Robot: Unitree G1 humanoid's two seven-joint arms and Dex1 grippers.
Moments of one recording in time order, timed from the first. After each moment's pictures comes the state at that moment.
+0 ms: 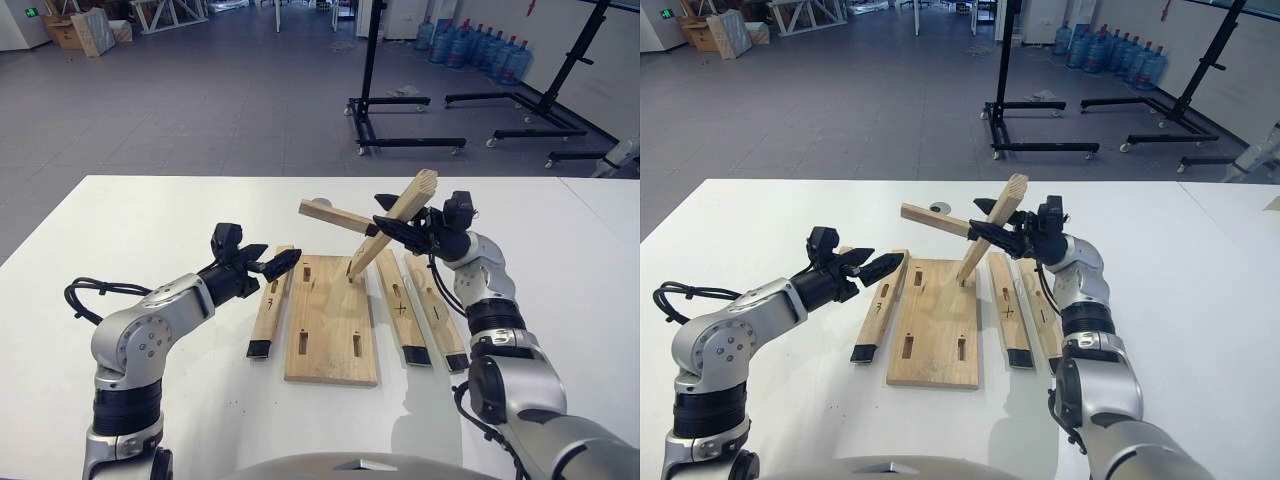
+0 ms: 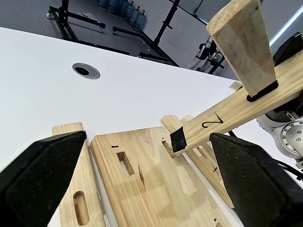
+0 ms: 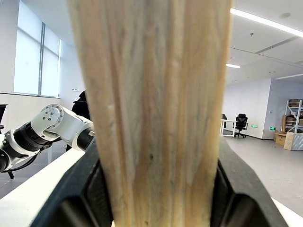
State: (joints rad) left arm -0.21 0.29 0.16 -0.42 -0.78 1.08 -0.27; right arm -0.64 -0.27 -0.22 0.70 0.59 -0.11 1.59
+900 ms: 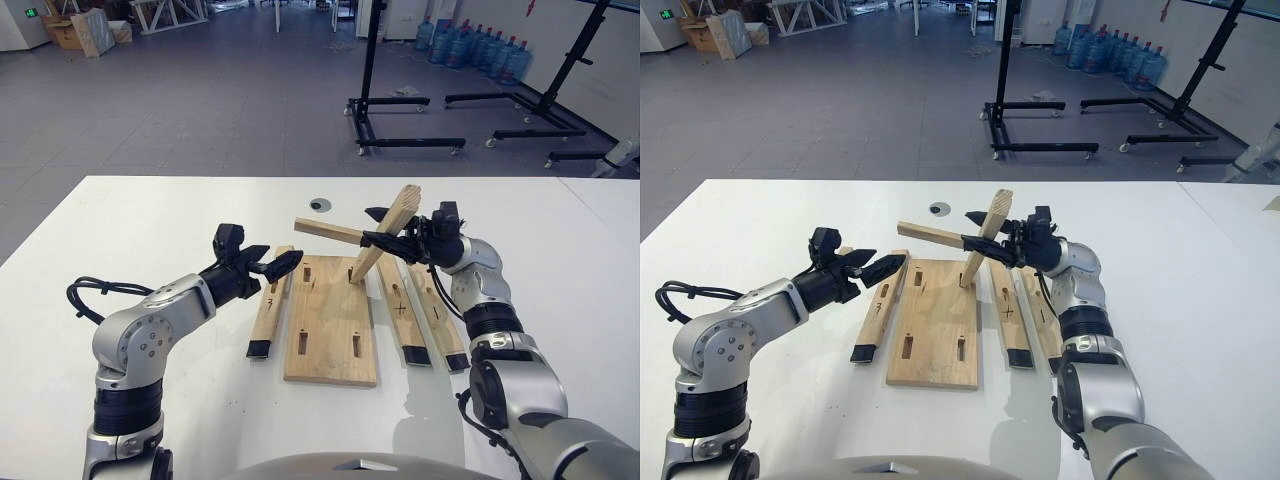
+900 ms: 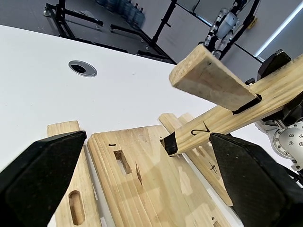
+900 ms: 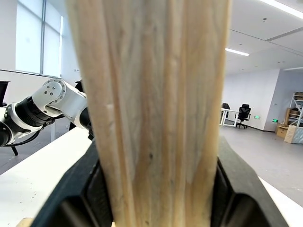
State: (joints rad) left arm -0.21 0.29 0.15 -0.42 -0.78 1.08 -0.27; right arm -0.63 -0.27 -0.14 0.73 0.54 -0.20 1.60
